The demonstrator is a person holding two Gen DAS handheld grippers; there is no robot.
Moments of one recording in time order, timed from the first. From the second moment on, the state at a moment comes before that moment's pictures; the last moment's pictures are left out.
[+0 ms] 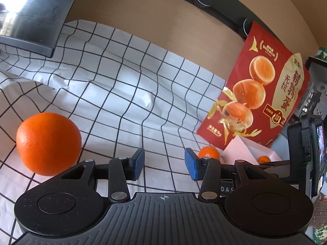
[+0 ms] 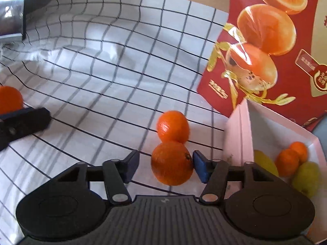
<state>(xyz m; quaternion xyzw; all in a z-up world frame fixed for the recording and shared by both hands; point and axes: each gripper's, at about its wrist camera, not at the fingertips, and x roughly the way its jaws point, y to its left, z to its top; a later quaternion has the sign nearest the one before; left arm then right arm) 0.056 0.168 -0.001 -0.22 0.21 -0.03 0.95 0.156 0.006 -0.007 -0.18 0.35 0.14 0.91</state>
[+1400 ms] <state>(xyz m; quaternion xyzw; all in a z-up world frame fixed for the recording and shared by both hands) 0.085 0.026 -0.007 -0.03 0.30 -0.18 0.94 -0.002 -0.187 -0.023 -0.09 0.33 0.21 0.91</state>
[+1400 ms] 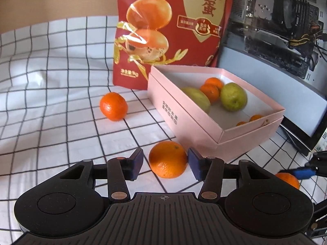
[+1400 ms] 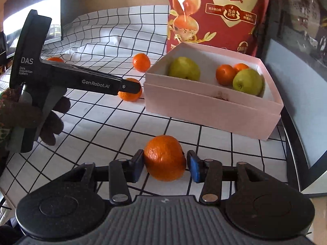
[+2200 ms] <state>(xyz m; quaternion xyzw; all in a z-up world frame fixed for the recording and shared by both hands) -0.008 0.026 -0.020 -0.06 0.30 -0.16 0.94 0.012 -0.196 -0.040 -0.08 0.35 0.17 0.92</state>
